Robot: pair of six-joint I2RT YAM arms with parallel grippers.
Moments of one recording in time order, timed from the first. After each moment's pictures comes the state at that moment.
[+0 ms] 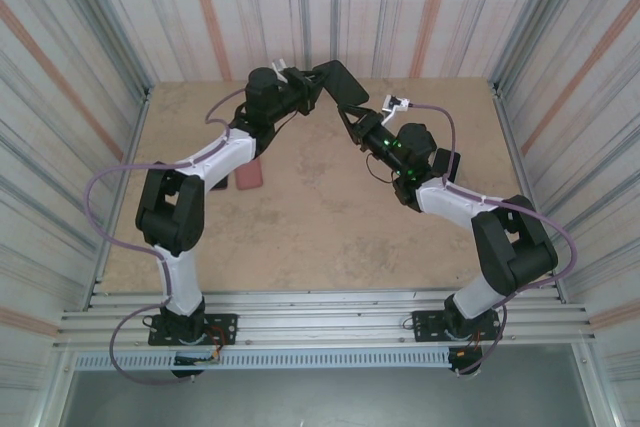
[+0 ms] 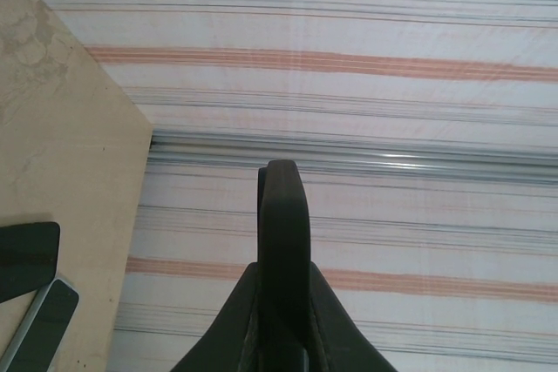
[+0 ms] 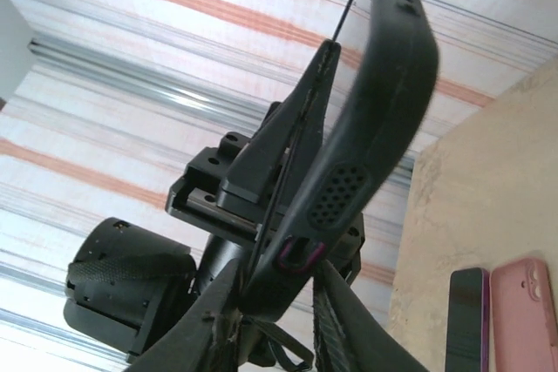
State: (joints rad) left arm -0.45 1.92 1.49 0.42 0.34 -1.59; right arm 0.47 1.57 0.85 0.88 -0.28 1.31
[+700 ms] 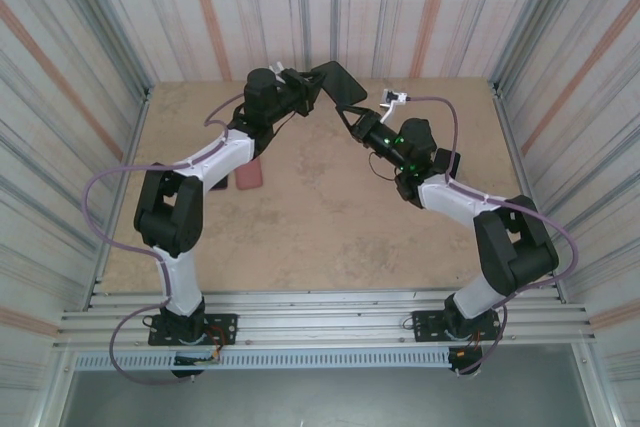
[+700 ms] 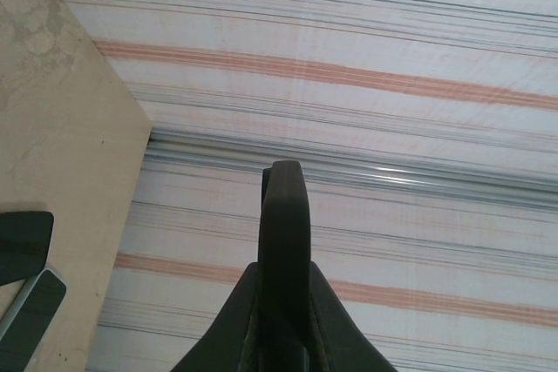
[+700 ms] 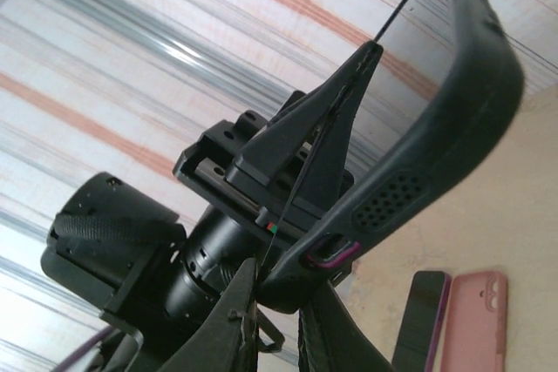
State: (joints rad) left arm -0.45 1.91 1.47 0.41 0.34 -1.67; right arm 0.44 1.57 0.89 0.82 -0.39 1.11
